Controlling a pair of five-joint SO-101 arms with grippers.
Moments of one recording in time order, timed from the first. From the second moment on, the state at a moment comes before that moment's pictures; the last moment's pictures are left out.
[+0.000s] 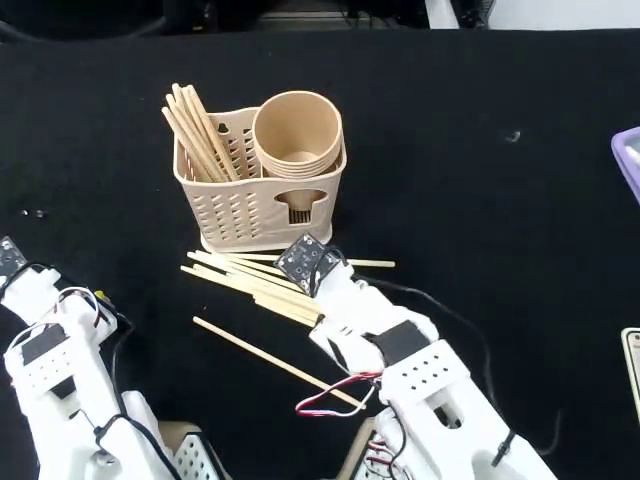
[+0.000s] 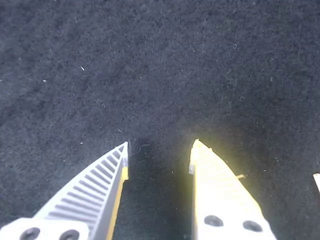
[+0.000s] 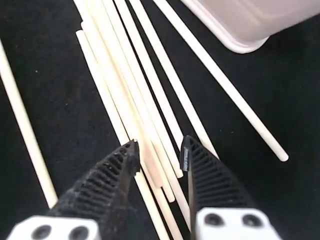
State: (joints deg) left arm -41.7 -50.9 77.9 40.0 7.3; right arm -27.7 -54.8 80.2 45.9 21.2
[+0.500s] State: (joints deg) left arm -41.7 -50.9 77.9 40.0 7.3; right arm -27.4 -39.8 78.1 39.4 21.4
